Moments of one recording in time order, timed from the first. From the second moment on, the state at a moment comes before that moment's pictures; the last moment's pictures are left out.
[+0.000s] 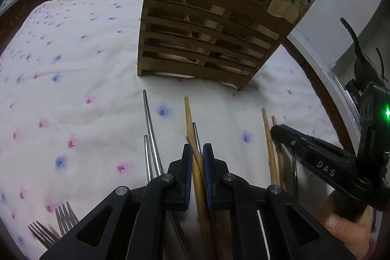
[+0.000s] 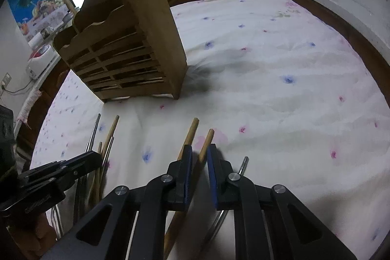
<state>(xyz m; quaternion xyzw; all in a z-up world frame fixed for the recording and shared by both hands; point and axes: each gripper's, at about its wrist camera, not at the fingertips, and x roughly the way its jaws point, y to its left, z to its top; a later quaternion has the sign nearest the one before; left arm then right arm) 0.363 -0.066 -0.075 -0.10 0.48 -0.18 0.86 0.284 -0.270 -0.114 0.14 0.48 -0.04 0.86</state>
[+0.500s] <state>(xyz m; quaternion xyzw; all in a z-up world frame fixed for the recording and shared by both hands) 0.322 -0.045 -0.029 -0.11 0.43 -0.18 0.88 0.246 -0.260 -0.056 0.17 0.42 0.00 0.89</state>
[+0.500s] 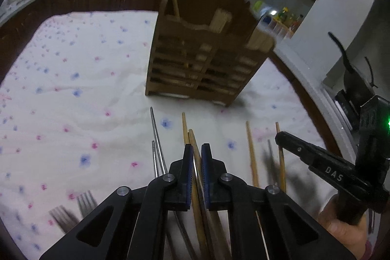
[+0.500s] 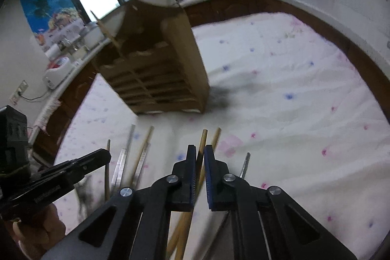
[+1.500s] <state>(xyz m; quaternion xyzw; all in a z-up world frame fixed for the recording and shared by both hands) 0.164 0.022 0.094 -0.12 0.28 -0.19 0.93 0.180 -0.234 0.061 0.15 0.29 0.04 0.95</state>
